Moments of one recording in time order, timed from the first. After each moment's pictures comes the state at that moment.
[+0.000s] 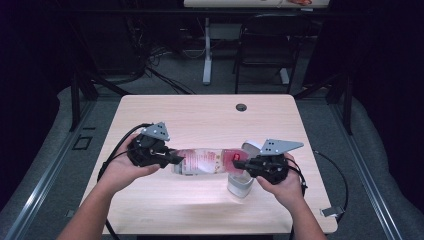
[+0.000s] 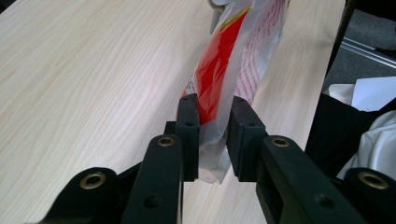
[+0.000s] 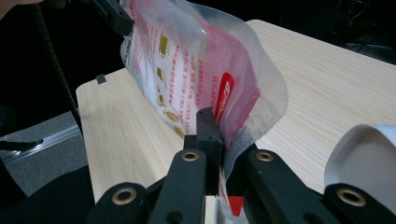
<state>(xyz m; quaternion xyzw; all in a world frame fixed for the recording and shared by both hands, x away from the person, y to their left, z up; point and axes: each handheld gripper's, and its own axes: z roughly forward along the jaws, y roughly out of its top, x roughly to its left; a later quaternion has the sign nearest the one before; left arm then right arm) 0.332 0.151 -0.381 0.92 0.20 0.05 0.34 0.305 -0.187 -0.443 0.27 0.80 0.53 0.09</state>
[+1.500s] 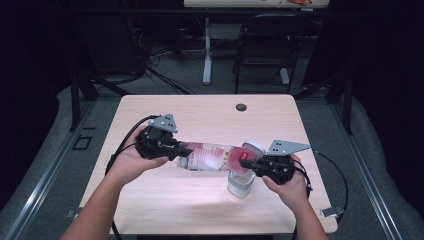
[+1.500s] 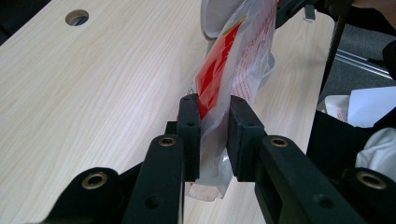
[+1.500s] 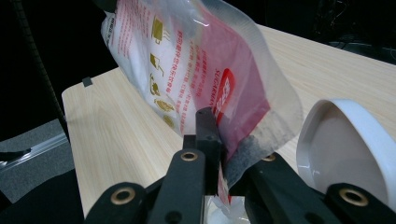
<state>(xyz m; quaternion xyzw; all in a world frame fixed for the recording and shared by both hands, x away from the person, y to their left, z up) 0.341 0.132 -0.365 0.91 0.19 0.06 0.36 0.306 -0.203 -0.451 0.29 0.79 0.53 0.10</state>
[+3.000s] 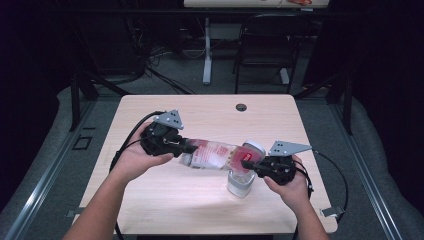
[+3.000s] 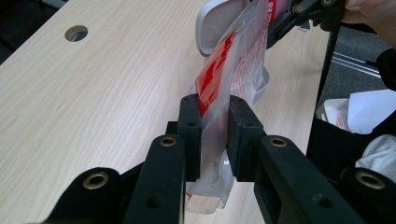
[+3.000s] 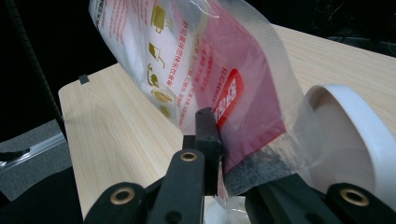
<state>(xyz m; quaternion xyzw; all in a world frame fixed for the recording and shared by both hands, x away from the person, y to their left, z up) 0.342 0.120 -0.354 0.91 0.17 0.06 0.37 0.307 -0.208 -0.456 0.30 0.79 0.53 0.10</state>
